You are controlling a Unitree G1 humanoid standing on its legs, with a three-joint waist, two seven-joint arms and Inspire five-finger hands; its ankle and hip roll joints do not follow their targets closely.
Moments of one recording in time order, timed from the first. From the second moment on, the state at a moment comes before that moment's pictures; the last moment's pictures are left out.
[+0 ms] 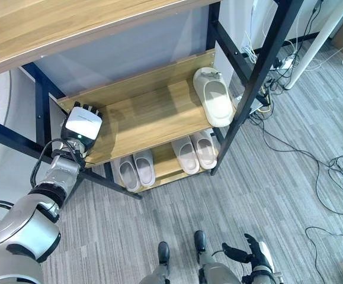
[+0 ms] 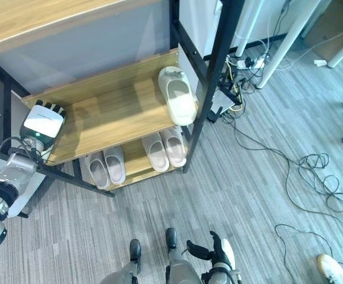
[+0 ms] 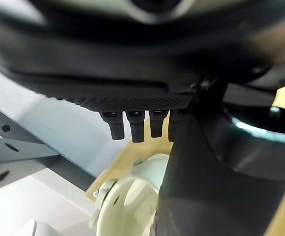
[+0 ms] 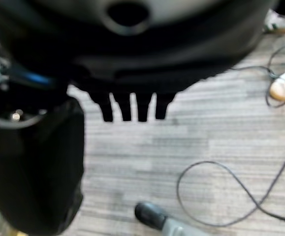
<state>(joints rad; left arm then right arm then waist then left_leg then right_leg) -0.88 0.76 -0.82 1.08 0.98 0.16 0.48 -0.01 -0.28 0.33 1.05 0.04 -0.19 -0.42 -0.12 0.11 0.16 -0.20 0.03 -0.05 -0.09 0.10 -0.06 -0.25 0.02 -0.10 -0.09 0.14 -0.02</state>
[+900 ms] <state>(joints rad) -0.88 0.74 -0.82 1.08 0.98 0.21 0.54 -0.02 -0.29 0.34 1.06 0.00 -0.19 -0.45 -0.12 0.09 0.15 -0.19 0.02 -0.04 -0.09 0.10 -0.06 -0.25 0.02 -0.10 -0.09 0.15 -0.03</state>
